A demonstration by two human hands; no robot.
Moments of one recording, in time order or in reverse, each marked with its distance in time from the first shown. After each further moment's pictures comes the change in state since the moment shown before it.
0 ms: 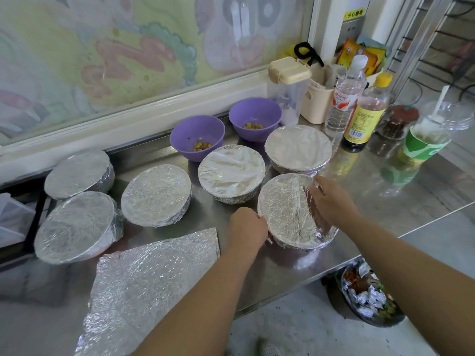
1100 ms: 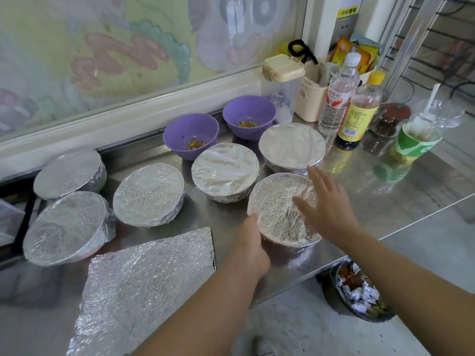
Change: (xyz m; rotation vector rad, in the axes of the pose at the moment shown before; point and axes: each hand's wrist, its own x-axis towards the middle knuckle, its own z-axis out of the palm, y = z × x) left_hand -0.037 0.025 0.014 -1.332 -0.167 -0.540; right_hand -0.037 0.004 0.000 -0.184 0.116 -0.300
